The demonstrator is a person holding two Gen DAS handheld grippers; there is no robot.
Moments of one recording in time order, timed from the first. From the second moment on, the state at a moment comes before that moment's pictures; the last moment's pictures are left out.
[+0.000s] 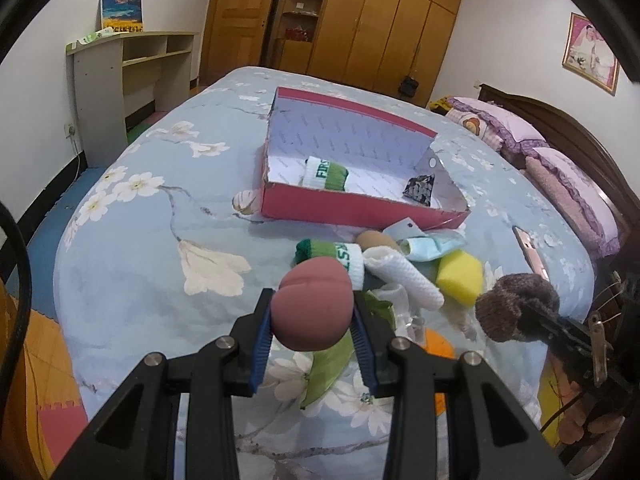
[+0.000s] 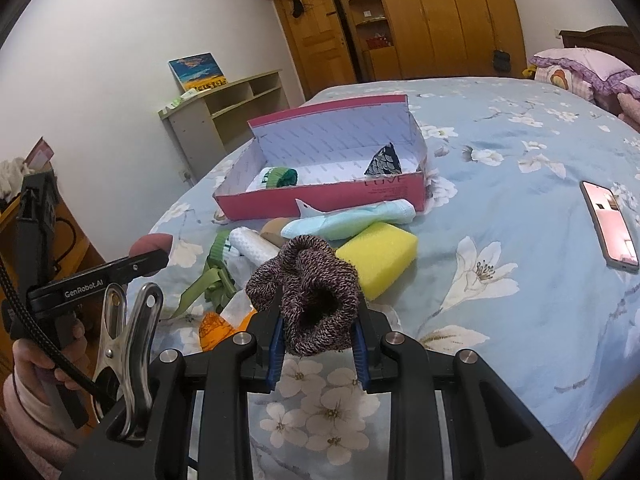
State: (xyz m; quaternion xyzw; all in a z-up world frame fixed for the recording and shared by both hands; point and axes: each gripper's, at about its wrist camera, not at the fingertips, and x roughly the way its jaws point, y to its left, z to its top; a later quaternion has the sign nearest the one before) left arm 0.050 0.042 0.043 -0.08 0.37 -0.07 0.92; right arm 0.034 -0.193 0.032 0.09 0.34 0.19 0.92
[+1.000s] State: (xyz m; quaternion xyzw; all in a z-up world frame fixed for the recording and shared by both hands) left arm 0.148 0.012 0.070 -0.05 0.37 -0.09 0.92; right arm 0.120 -0.193 0.064 0.07 0.33 0.20 0.92
